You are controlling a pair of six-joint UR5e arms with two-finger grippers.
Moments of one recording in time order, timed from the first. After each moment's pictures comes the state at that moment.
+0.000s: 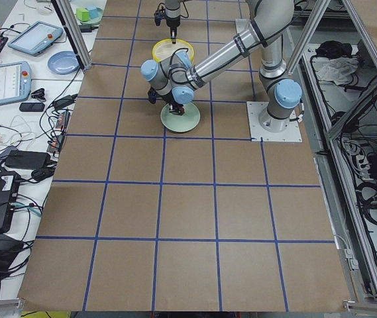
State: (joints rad) left arm -1.37 -1.96 -1.81 -1.34 1.56 0.30; right arm 1.89 -1.22 1.70 -2.02 -1.69 0.33
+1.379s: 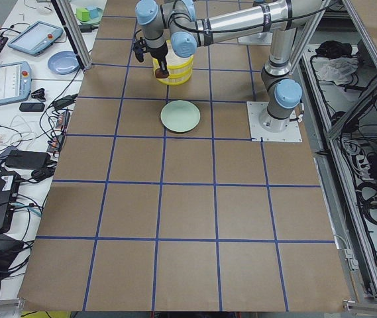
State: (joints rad) left arm -1.49 -1.76 -1.56 -1.53 1.34 -0.20; right arm 1.89 -1.21 1.68 -2.00 -1.69 0.37
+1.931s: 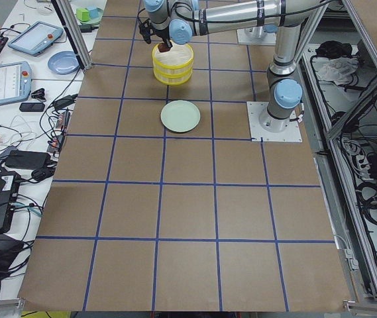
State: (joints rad) left arm -1.62 -1.80 -1.58 -1.42 1.09 -0.44; right arm 1.75 -1.48 1.55 -1.72 -1.61 0.36
